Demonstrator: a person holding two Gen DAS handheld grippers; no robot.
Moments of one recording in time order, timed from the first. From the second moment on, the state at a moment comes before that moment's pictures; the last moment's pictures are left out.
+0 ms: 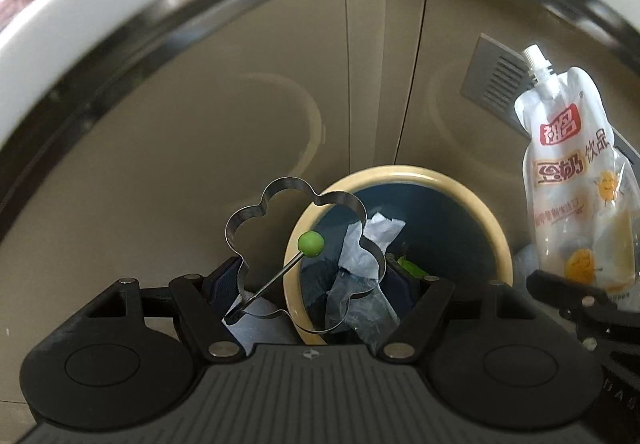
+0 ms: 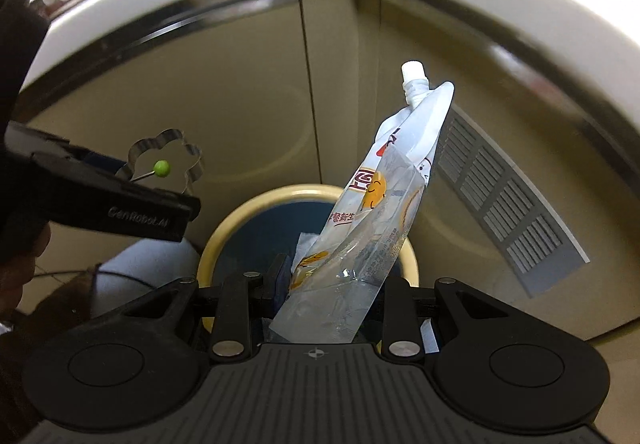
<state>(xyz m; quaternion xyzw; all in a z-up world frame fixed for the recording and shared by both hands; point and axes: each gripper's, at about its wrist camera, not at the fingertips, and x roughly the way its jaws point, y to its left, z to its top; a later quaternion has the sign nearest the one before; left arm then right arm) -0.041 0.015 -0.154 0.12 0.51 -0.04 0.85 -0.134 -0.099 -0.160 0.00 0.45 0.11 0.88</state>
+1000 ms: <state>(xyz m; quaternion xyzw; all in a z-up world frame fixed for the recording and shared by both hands) 0.003 0.003 -0.230 0.13 0.57 -0.04 0.81 -0.088 -0.077 -0.221 -0.04 0.53 0.12 0.84</state>
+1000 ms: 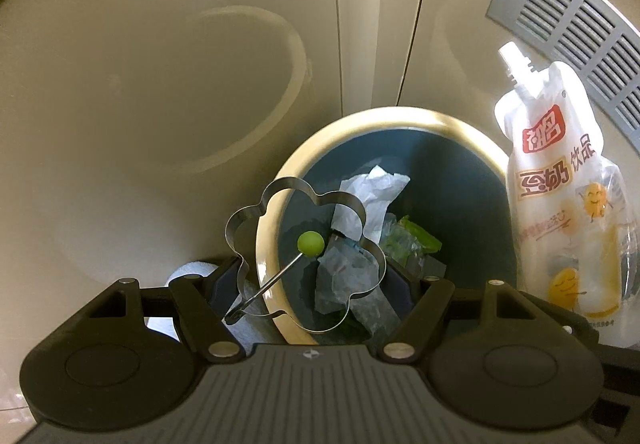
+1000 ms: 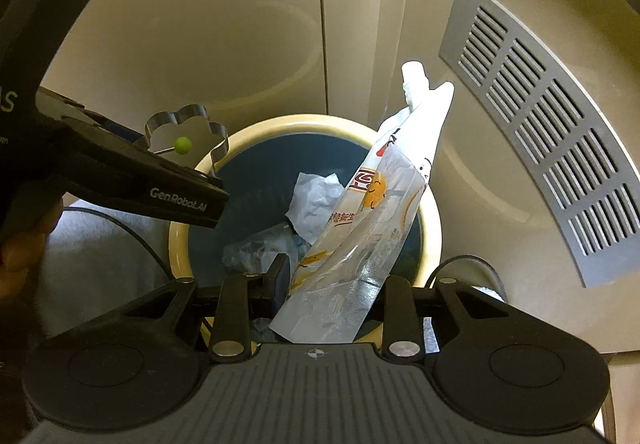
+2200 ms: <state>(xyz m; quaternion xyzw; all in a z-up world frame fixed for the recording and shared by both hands) 0.015 -0.003 -0.241 0.14 0.59 -0.04 0.79 -0.069 -0.065 -0.242 -0.06 0.58 0.12 0.81</state>
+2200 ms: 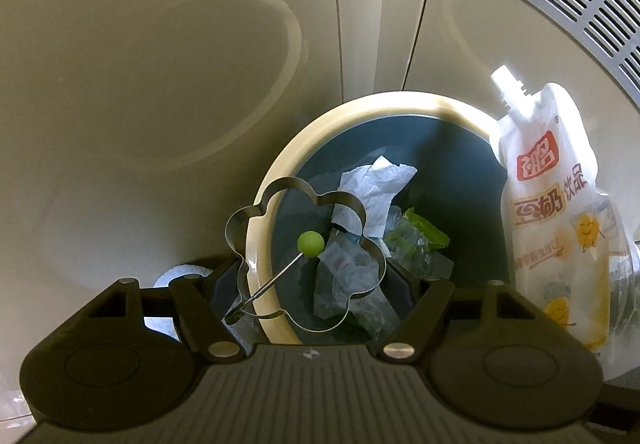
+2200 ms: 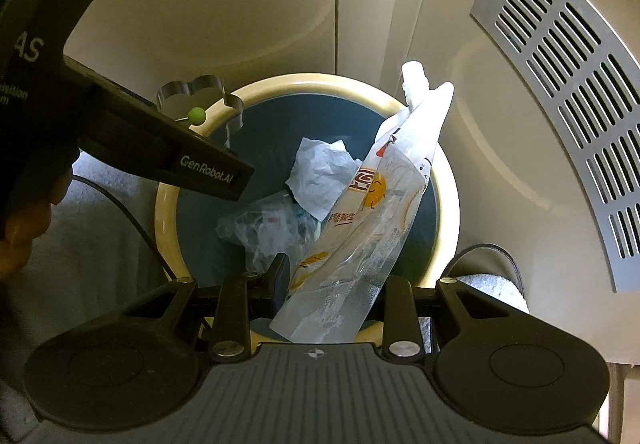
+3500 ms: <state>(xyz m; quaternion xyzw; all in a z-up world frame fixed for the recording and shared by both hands) 0.033 -0.014 -0.271 0.15 0.62 -0.04 0.77 -0.053 -0.062 -0.271 -0.07 0.60 0.12 0.79</state>
